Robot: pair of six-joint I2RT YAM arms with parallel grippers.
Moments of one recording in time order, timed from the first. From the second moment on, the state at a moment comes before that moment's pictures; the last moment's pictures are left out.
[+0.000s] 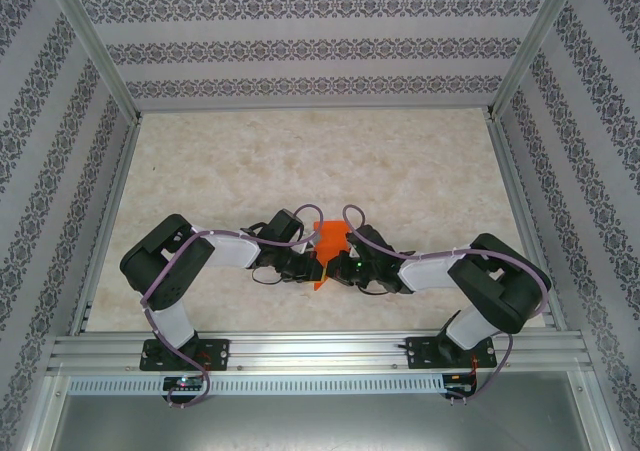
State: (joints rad) left arm -0.72 1.77 0.73 -0.02 0.69 -0.71; right arm 0.77 1.56 0.44 0.29 -0.36 1.06
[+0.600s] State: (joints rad) left arm -0.72 1.77 0.73 -0.02 0.69 -0.70; right arm 0.52 1.58 0.46 0.28 -0.44 0.99
